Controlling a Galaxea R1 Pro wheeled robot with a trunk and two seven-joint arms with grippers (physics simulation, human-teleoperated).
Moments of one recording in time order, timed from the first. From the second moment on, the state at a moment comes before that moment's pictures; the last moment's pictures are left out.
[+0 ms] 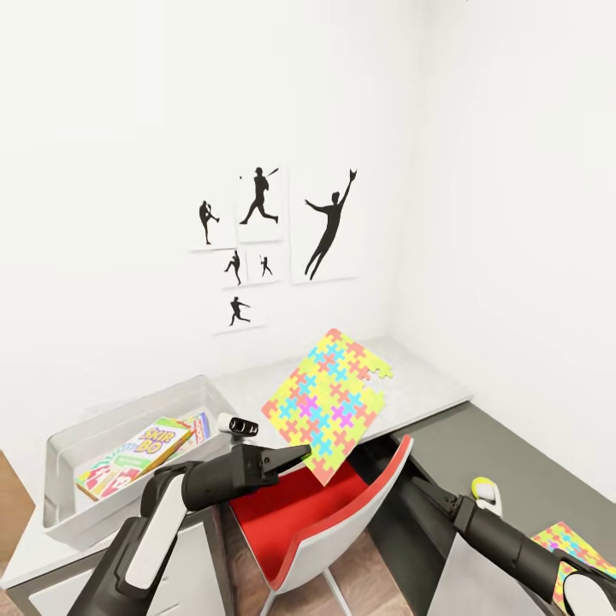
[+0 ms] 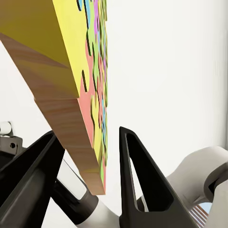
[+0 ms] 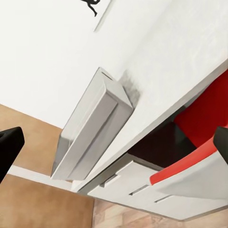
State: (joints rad) left arm -0.34 -0.02 -0.13 -1.43 0.78 1.03 -1.15; right arm 0.01 -0.19 -0.22 -1.57 -0.90 0.81 0.54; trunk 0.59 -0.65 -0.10
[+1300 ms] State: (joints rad) left arm -0.34 -0.02 -0.13 -1.42 0.78 1.03 -1.15; right arm 0.01 -0.16 -0.22 -1.57 -0.90 0.81 0.54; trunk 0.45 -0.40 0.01
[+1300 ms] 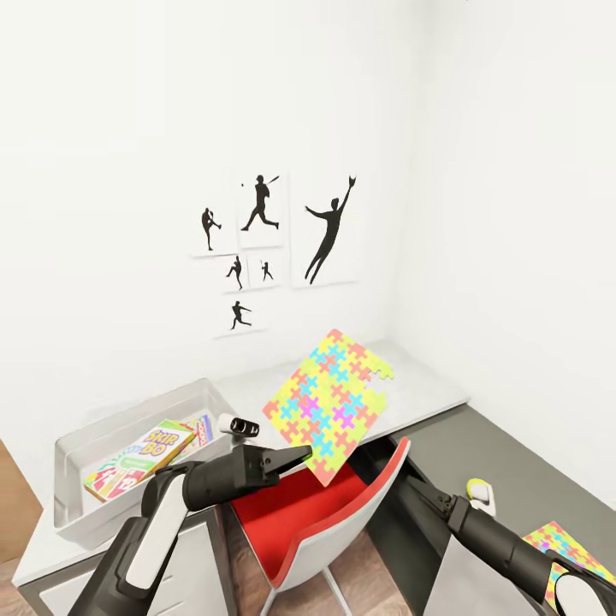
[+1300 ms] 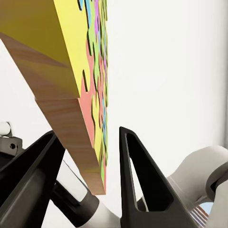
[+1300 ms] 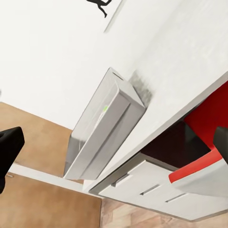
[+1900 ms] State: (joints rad) left arm -0.30 -0.05 -0.14 -1.44 0.81 1.02 -1.12; right arm 0.01 -0.15 -0.21 -1.57 -0.89 0.81 0.54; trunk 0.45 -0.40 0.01
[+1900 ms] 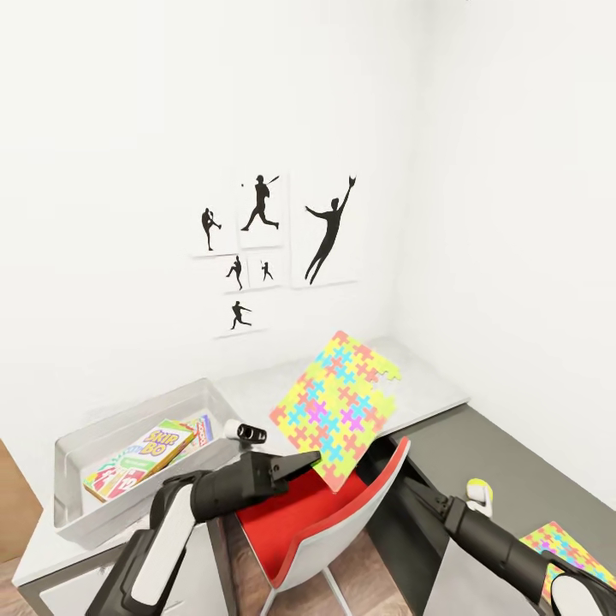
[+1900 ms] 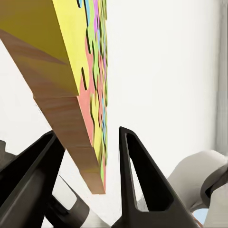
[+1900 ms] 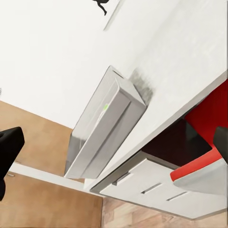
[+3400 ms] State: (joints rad) left arm -0.30 0.16 -0.03 -1.45 0.77 1.03 -1.03; right arm 0.01 -0.16 -0.21 -1.57 -0.89 0.80 0.54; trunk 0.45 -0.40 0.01
